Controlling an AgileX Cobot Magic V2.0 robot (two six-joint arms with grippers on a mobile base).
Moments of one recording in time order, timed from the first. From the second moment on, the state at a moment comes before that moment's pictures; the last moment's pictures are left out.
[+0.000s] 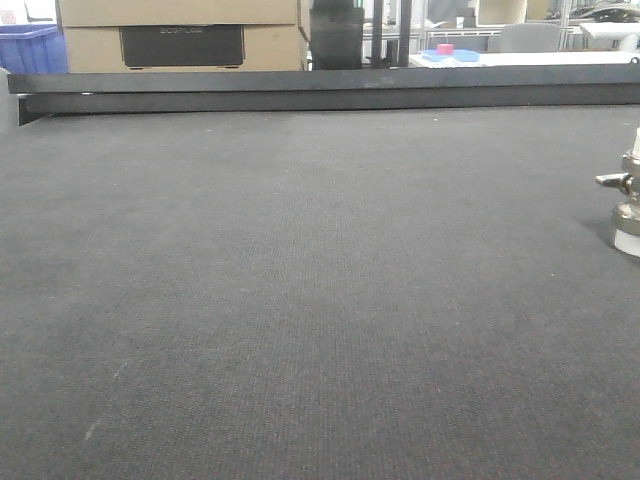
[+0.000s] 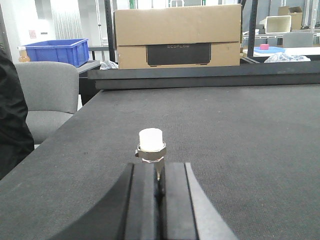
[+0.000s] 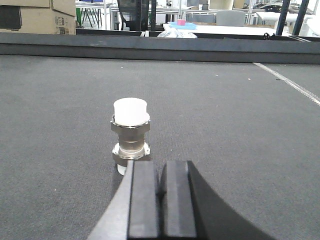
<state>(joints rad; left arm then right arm) 0.09 0.00 0.00 -0.04 0.03 0.12 -0.02 0.00 0.00 0.06 0.14 -0.04</state>
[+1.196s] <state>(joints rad) 0.09 0.00 0.00 -0.06 -0.13 0.12 -0.02 0.00 -0.01 0.06 -0.04 -0.04</state>
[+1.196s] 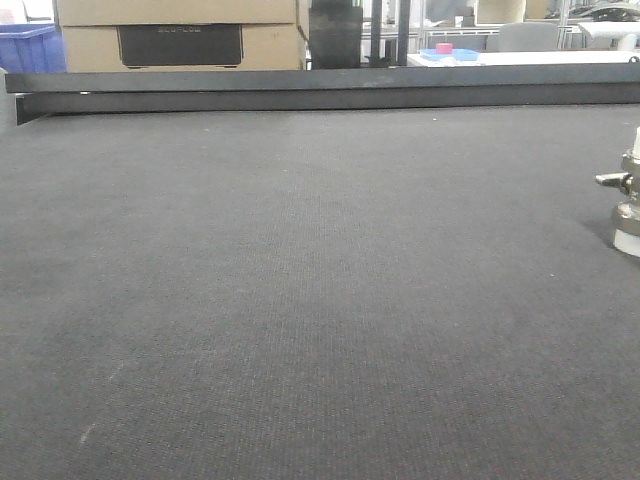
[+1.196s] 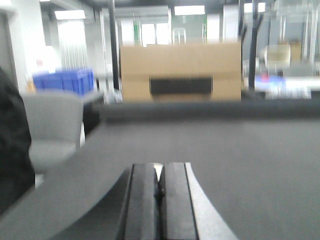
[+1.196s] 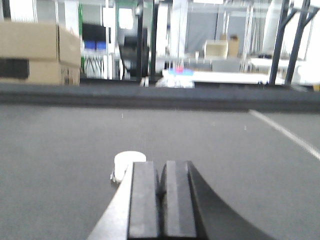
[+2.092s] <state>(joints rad) 0.09 0.46 -0.77 -0.12 0.56 0.01 -0.02 0.44 -0.64 0.06 0.19 -0.03</state>
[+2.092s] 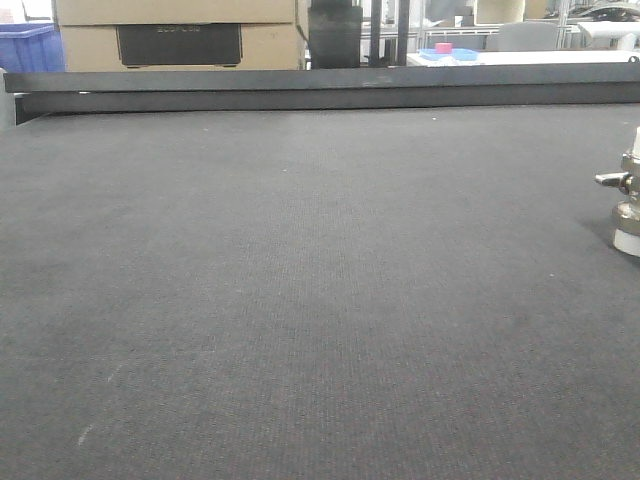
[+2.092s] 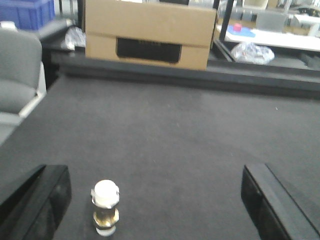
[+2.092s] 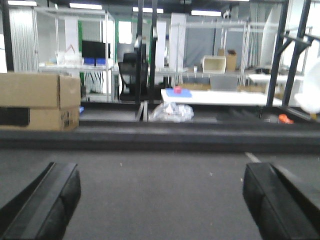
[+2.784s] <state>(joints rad) 0.04 0.57 -0.87 -0.09 0.73 0.00 0.07 1.24 -1.29 0.04 1.06 -0.10</state>
